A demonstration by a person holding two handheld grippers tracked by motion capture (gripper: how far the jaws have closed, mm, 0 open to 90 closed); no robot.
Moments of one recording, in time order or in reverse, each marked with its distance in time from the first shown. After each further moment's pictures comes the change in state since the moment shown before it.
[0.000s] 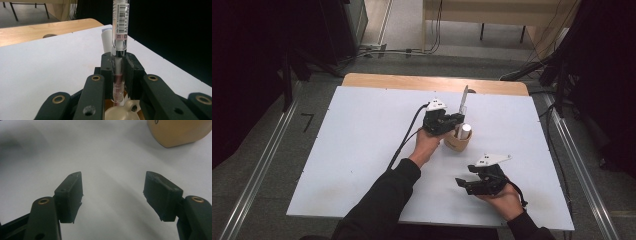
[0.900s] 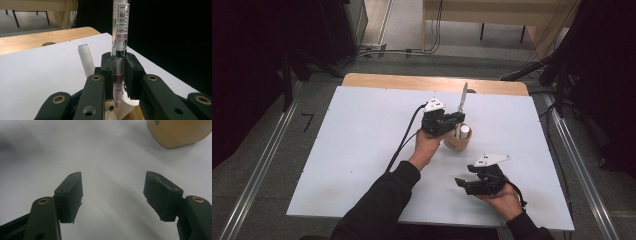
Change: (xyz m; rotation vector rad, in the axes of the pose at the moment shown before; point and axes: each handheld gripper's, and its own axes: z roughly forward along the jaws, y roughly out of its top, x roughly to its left) left arm -0.013 0.008 -0.014 -0.051 0.009 -0.003; right arm 0.002 0.001 0.001 -0.001 -0.006 -0.007
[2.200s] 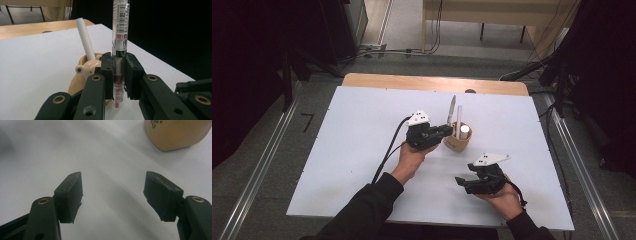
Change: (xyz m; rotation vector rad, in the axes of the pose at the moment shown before) left arm -0.005 -0.022 -0.050 0.020 -0.046 0.007; right arm 0.001 0.003 -0.001 -0.001 -0.025 -0.010
